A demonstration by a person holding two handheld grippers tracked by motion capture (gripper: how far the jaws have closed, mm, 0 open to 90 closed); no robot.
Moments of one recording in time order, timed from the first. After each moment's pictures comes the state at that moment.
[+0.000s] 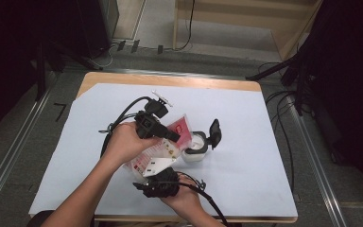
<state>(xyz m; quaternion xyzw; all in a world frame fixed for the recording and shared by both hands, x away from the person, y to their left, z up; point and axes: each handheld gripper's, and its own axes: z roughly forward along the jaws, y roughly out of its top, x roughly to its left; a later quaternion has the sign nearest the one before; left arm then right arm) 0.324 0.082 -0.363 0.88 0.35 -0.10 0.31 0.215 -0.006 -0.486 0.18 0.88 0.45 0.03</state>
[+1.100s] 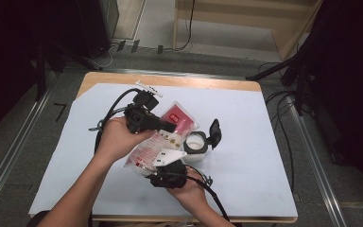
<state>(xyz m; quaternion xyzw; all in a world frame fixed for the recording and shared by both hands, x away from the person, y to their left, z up) 0.317 0.105 -0.330 0.85 0.34 -0.07 0.39 0.232 -0.026 -0.477 0.21 0.86 0.46 0.07</state>
